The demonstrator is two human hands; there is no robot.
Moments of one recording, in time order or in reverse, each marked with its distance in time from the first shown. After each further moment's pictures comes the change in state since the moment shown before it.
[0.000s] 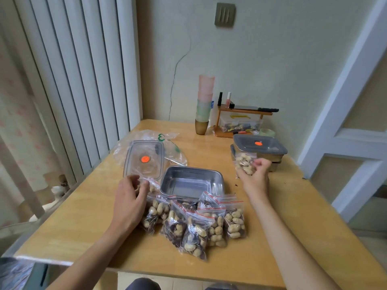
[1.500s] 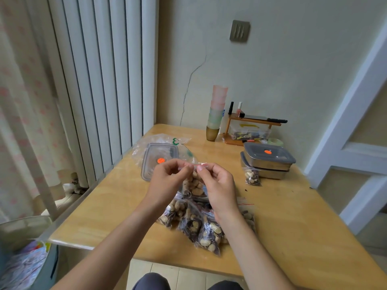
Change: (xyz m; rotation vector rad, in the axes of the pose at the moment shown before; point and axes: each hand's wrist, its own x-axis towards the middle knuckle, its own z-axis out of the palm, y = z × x) left_hand -0.009 0.110 -0.028 -0.644 -0.270 0.025; right_hand -0.130 -0.113 0.055 0.454 -0.452 -0.010
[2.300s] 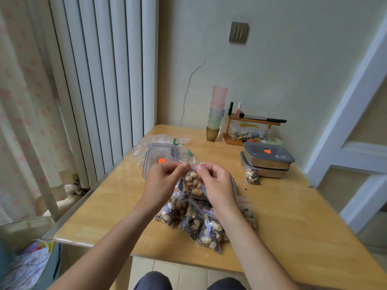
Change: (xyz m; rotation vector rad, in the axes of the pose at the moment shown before) left_hand -0.001 -0.003 -0.011 0.181 0.055 0.065; right_hand 0.002 0.003 0.002 -0.178 0.025 0.005
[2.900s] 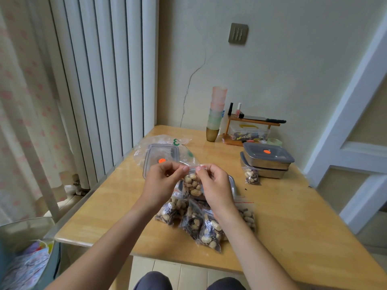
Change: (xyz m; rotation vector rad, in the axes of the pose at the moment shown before) left_hand 0.003 -0.009 -0.004 -0.049 -0.011 -0.006; right_hand 0.000 0.004 0.002 -0.007 -0.033 -0.014
